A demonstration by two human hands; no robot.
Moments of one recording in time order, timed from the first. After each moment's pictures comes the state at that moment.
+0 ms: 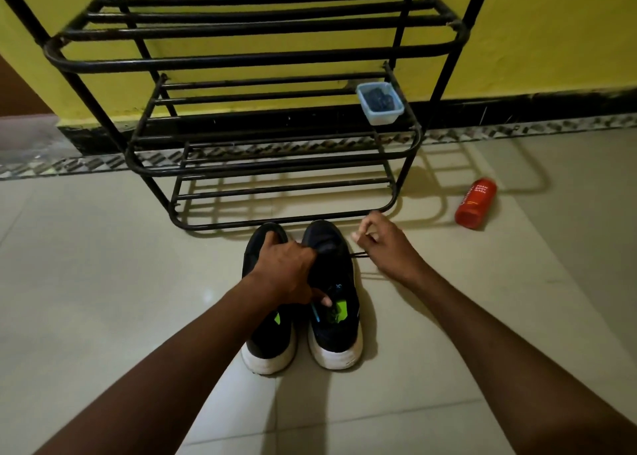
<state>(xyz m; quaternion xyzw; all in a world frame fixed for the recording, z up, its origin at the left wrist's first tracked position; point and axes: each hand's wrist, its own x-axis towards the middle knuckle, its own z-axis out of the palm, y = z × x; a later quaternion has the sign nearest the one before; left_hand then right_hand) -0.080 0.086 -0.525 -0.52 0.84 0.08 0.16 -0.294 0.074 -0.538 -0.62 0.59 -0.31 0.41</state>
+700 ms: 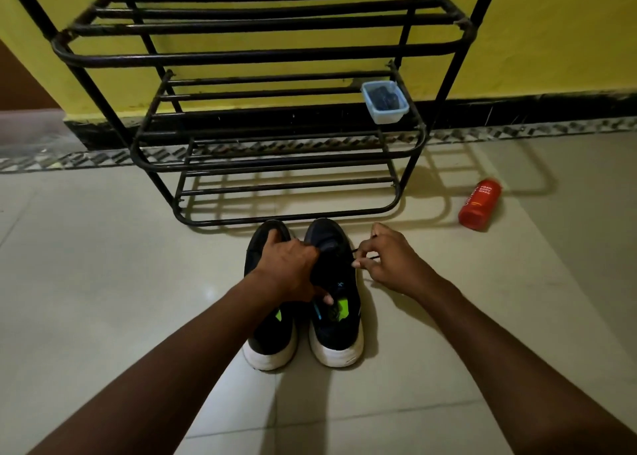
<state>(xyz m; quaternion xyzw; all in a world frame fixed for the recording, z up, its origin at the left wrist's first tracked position) -0.084 0.090 -0.519 -0.53 0.83 0.09 0.16 -0.302 0.085 -0.548 -0.77 0.56 -0.17 0.25</state>
